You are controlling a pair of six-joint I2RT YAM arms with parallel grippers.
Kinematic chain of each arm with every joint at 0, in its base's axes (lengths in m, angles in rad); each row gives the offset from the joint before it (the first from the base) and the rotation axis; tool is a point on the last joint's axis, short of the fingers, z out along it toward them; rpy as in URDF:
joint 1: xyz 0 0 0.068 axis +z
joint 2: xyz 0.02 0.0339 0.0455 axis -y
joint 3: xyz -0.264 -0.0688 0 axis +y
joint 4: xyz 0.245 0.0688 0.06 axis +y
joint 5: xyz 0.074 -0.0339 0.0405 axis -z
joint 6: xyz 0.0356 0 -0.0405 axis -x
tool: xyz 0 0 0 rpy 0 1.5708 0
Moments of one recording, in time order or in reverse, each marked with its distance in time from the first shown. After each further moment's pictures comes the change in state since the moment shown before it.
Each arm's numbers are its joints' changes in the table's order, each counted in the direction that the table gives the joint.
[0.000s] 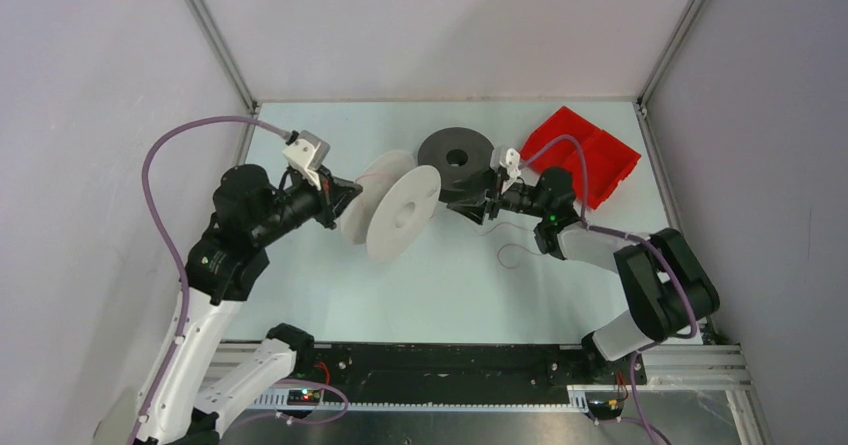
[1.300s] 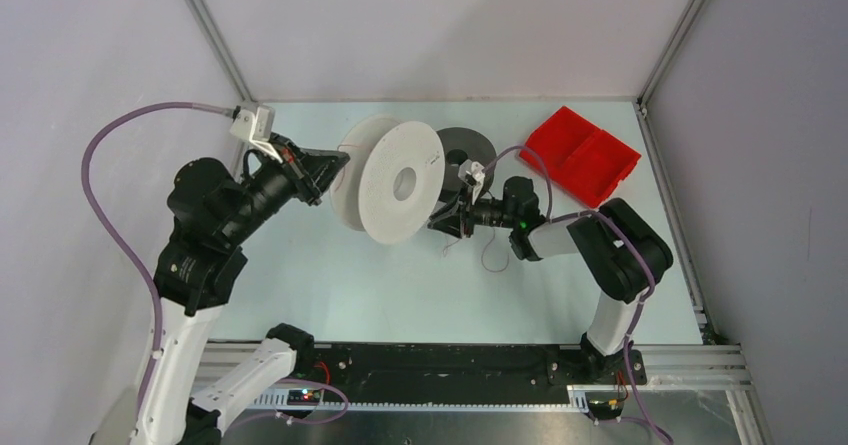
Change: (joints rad) left arm 0.011 -0.017 -0.206 -0.042 -0.063 0.320; right arm 0.109 -0.293 -0.042 -0.082 0.026 -0.183
